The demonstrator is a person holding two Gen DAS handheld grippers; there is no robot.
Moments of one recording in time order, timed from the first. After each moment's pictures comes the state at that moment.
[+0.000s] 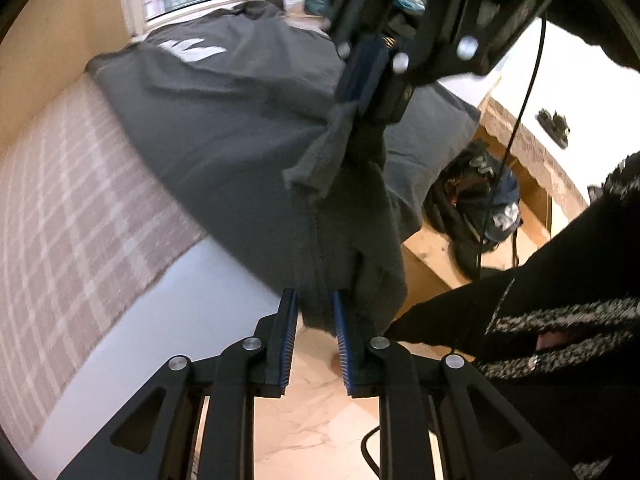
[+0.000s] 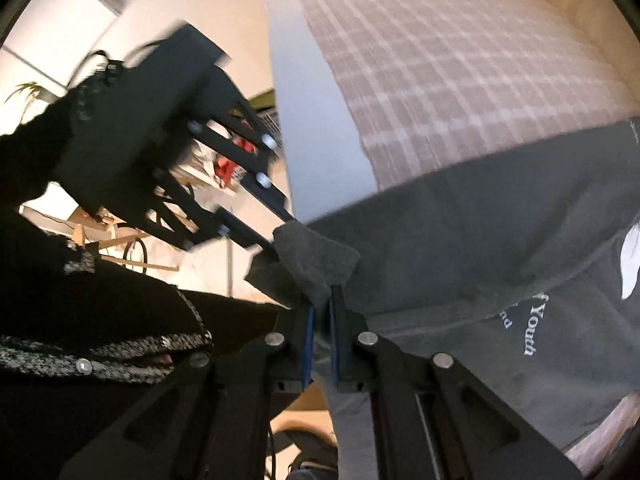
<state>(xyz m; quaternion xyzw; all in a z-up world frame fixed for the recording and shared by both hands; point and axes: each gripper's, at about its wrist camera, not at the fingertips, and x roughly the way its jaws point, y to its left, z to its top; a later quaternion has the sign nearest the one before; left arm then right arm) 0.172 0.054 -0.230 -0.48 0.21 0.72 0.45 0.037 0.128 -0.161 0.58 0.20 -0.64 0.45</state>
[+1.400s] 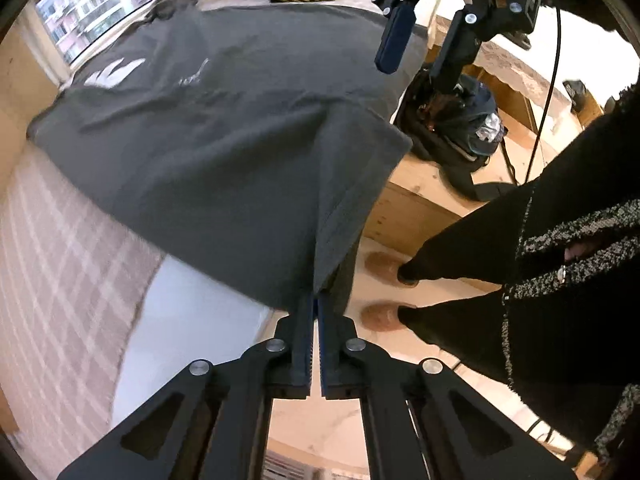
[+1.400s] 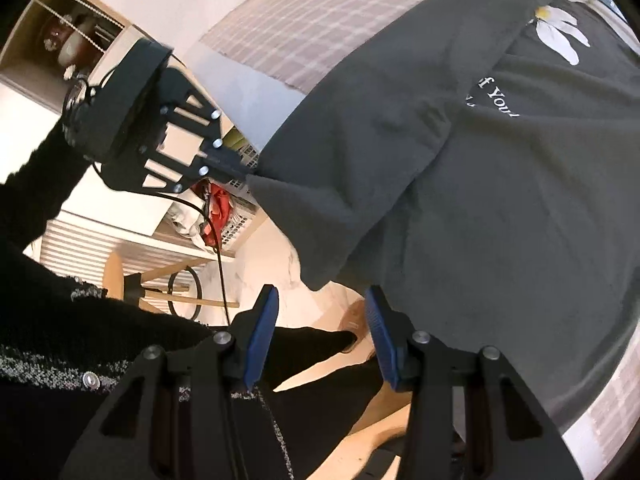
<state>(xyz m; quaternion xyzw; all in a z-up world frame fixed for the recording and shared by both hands) 0.190 0.080 -0.232 -0.47 0.34 0.65 0.50 0.125 0.221 -0.193 0.61 0.00 -0.72 0.32</state>
